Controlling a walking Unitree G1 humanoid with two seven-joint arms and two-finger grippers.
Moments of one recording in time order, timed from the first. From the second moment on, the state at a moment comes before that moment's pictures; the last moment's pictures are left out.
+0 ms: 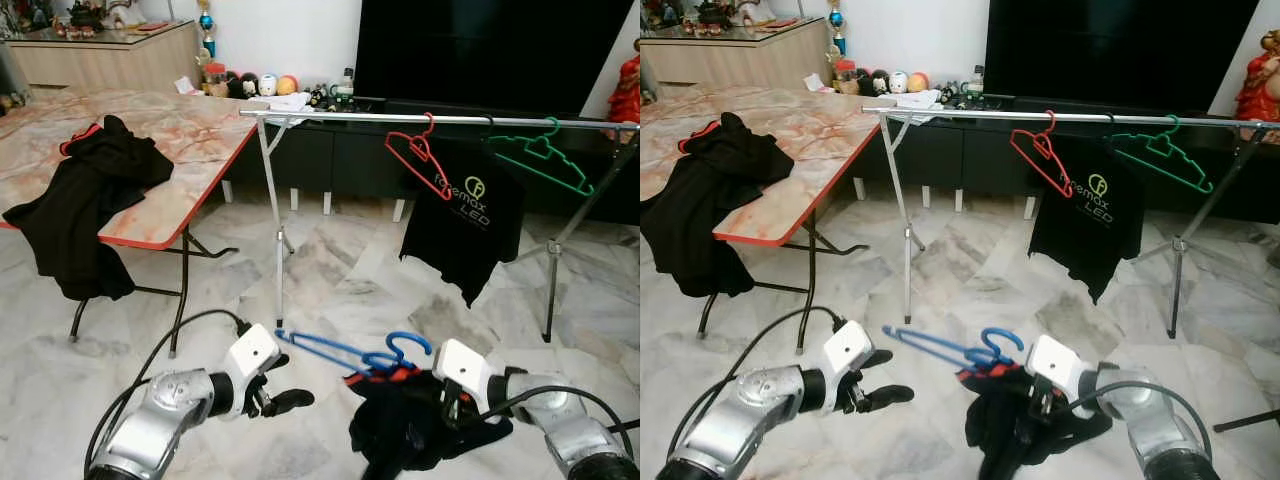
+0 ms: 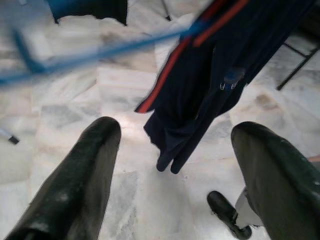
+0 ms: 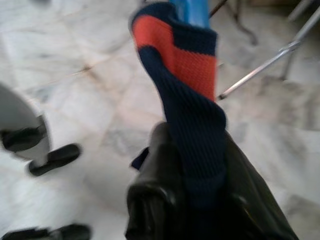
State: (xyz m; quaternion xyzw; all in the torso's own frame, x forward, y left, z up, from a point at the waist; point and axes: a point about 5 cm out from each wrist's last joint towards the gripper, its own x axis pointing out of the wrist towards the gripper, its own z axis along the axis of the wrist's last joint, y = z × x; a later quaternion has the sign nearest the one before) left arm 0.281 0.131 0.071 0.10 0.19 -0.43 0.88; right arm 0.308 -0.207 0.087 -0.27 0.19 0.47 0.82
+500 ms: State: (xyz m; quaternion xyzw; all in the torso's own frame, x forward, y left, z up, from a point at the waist) left arm 0.300 0.109 0.059 0.10 0.14 -0.37 0.92; right arm 0.311 -0.195 0.159 -0.30 0.10 0.51 0.80
